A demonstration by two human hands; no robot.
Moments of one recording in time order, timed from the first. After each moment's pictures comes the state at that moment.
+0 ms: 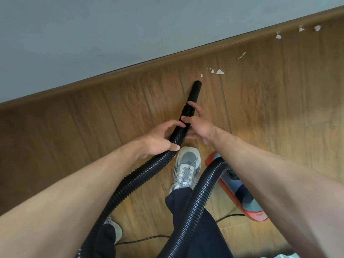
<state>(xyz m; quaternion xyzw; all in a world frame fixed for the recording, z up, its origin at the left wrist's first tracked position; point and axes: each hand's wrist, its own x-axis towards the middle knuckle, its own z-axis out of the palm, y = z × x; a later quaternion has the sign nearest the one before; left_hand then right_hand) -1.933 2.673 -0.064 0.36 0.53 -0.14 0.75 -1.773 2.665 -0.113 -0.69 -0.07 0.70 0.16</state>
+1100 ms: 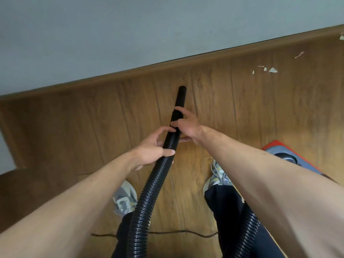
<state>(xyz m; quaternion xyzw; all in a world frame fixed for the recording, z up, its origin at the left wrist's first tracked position) -2.101 2.620 -0.040 0.23 0.63 -0.05 0.74 -1.960 2.656 -0.103 -0.65 -0.16 0.74 0.05</state>
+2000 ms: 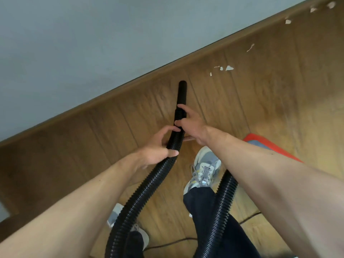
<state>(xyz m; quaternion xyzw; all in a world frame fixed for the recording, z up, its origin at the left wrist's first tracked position) -1.979 2.676 -0.051 0.34 0.58 -0.13 0.73 -1.834 2.682 -0.104 -0.67 -0.10 0.72 0.14</state>
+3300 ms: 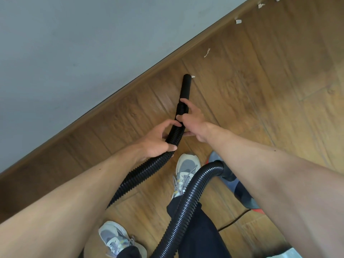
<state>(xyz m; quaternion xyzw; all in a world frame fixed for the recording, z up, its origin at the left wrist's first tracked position) -1.855 2.723 -0.062 0.41 0.52 -0.23 0.71 -1.713 2.692 -0.107 -0.70 -0.03 0.68 0.22</state>
